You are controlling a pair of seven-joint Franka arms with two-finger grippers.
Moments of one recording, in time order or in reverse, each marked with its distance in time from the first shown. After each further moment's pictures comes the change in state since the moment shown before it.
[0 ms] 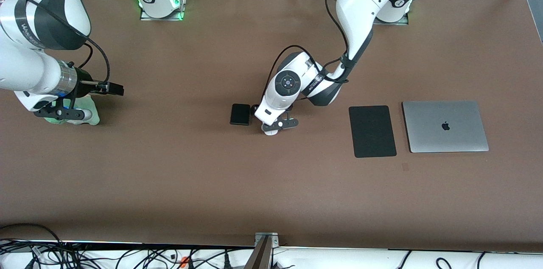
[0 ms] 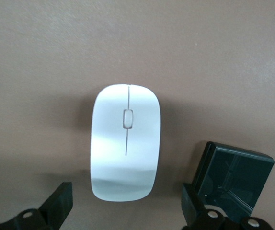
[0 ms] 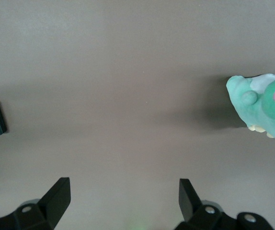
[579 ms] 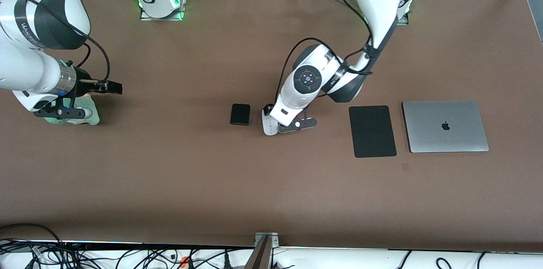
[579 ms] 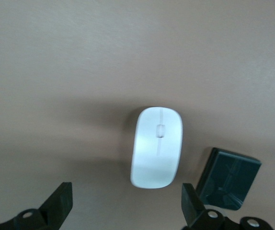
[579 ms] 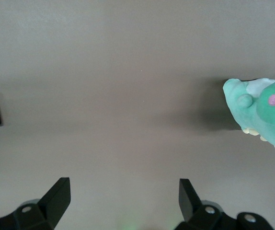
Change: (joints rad) left arm 0.074 -0.123 -0.010 -0.060 -0.004 -0.072 0.007; right arm -0.001 -0.001 0.000 0.004 -0.015 -0.011 -0.053
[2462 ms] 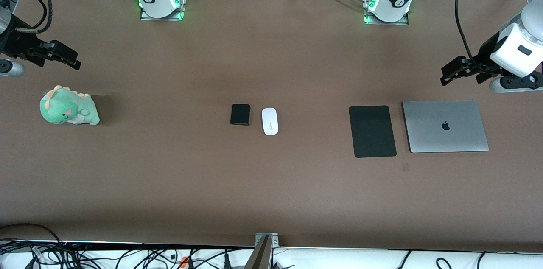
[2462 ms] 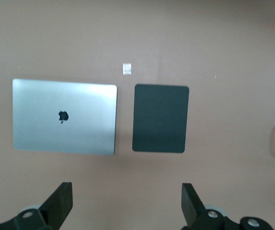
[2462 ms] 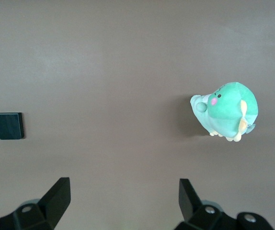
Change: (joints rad) left arm 0.518 -0.729 0.145 -0.218 0.038 -0.556 0.711; right arm -0.045 -0.230 -0.007 0.021 -0.021 -0.045 -0.008
